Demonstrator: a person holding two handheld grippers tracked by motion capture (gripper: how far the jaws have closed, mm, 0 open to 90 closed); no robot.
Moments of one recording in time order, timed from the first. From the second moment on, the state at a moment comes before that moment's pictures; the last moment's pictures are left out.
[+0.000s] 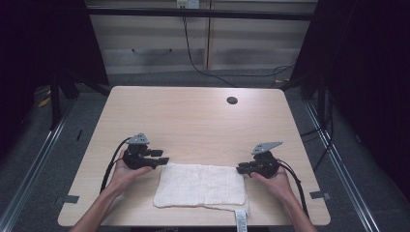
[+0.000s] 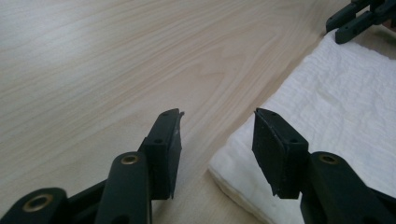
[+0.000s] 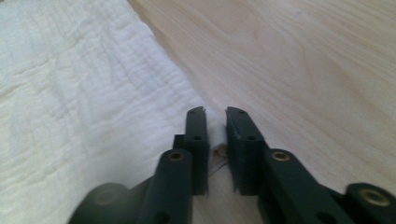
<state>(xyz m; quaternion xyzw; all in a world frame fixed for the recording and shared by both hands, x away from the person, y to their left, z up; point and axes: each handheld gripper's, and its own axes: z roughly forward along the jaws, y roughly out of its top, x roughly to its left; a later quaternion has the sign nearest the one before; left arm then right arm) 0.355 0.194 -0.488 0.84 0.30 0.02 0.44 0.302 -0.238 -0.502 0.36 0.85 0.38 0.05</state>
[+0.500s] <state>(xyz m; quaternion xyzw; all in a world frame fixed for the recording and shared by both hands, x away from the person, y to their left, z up) 0.349 0.177 -0.503 0.88 0.25 0.02 0.40 0.304 -0.239 -0.503 0.37 0.84 0.39 0.03</state>
